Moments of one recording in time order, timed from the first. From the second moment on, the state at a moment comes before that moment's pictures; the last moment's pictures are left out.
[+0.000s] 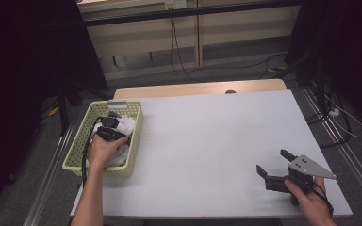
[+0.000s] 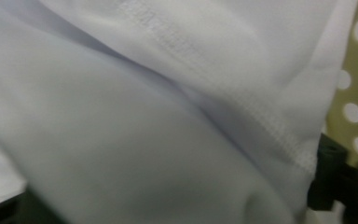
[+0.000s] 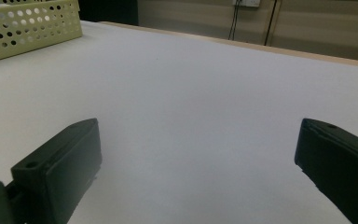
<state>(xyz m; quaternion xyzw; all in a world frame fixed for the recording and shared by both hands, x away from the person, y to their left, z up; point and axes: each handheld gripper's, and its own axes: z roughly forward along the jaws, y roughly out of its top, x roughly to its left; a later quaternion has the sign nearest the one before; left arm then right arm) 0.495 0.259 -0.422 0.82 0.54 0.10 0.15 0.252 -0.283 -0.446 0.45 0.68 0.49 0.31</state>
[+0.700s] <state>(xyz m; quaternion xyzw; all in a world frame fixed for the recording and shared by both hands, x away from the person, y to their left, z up) 0.491 0.259 -0.415 0.81 0.55 0.13 0.17 0.254 -0.281 -0.446 0.45 0.68 0.49 0.31</state>
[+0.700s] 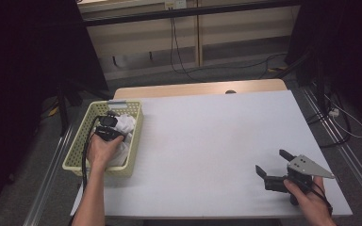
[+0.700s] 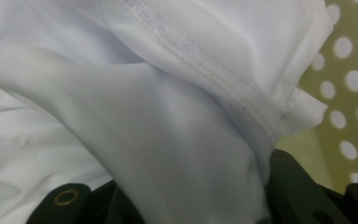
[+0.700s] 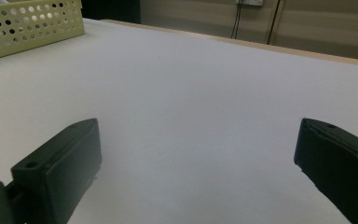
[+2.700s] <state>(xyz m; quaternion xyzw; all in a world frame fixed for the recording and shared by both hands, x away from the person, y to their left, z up) 0.433 0.286 -0.339 0.68 0.52 0.27 0.44 0.250 -0.280 -0.445 0.44 0.68 0.49 0.31</state>
